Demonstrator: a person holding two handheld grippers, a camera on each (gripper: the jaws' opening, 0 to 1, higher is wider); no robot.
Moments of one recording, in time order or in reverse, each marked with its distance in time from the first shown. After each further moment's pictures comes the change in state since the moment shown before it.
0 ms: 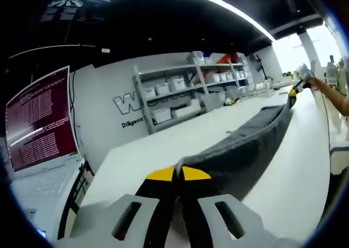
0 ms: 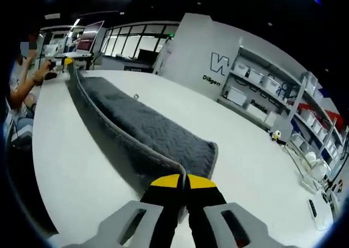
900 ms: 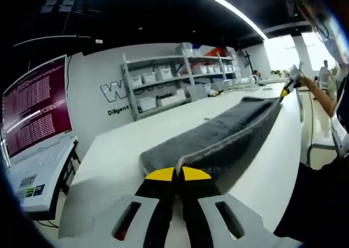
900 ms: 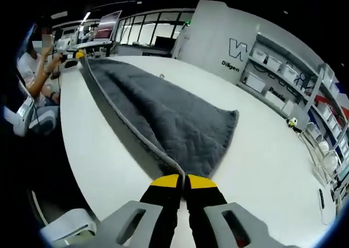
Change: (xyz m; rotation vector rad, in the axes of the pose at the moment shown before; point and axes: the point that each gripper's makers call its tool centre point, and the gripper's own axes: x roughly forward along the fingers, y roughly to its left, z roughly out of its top) left arm -0.050 -0.032 -0.042 -0.051 0.144 -0.149; right arm -0.045 0.040 -0.053 -0.016 0.131 0.163
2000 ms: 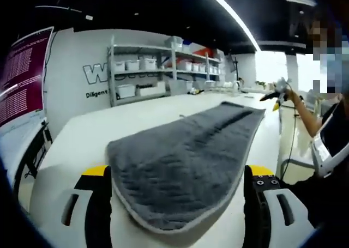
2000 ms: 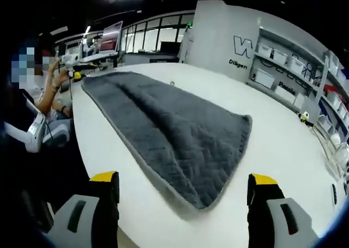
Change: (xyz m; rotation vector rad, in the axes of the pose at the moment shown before) left arm 0.030 -0.038 0.019 -0.142 -0.013 -0.182; right arm -0.002 0.012 0.025 0.069 -0.022 0.097
